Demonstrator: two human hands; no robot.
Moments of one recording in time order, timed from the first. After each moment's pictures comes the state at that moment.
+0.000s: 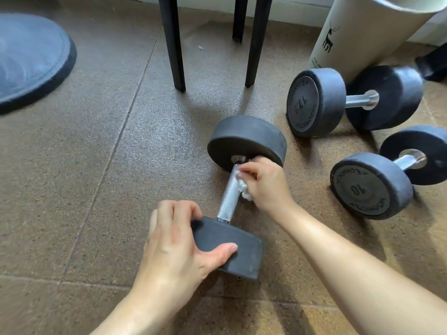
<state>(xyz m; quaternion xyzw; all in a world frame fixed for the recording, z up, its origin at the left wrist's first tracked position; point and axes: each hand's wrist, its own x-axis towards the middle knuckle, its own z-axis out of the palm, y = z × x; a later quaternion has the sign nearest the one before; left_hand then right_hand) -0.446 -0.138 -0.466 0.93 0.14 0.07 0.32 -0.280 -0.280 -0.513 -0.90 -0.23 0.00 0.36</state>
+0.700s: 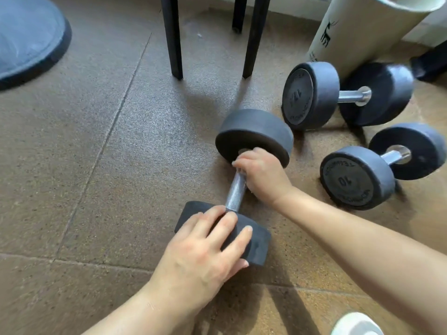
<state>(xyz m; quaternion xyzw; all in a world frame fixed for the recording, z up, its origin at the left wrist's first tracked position) -0.463 -0.171 -0.473 0.96 -0.18 0.17 0.11 -0.268 -0.301 -0.505 -0.87 -0.46 0.01 0.16</state>
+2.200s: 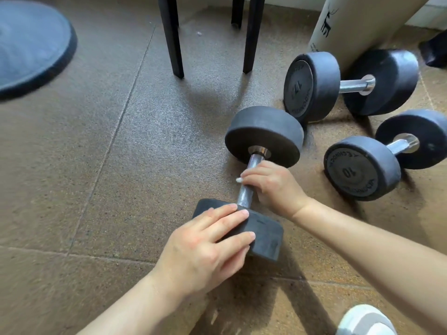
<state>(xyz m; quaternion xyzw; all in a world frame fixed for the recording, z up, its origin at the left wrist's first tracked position) -0.462 -0.175 -0.471 0.93 -0.18 0.18 0.27 -0.295 -0.336 -0.523 -0.83 -0.50 -0.06 0.24</state>
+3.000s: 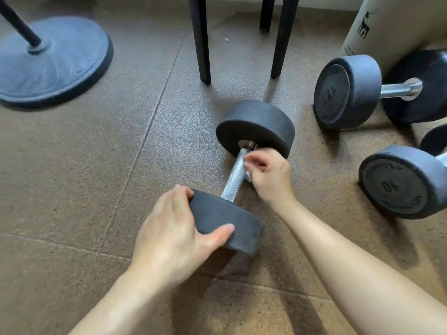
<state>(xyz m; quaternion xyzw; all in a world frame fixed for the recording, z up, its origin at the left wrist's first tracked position) -0.456 -0.121 -0.435 0.95 0.22 -0.08 0.22 -0.290 -0.252 -0.540 -0.85 -0.19 -0.03 0.49</state>
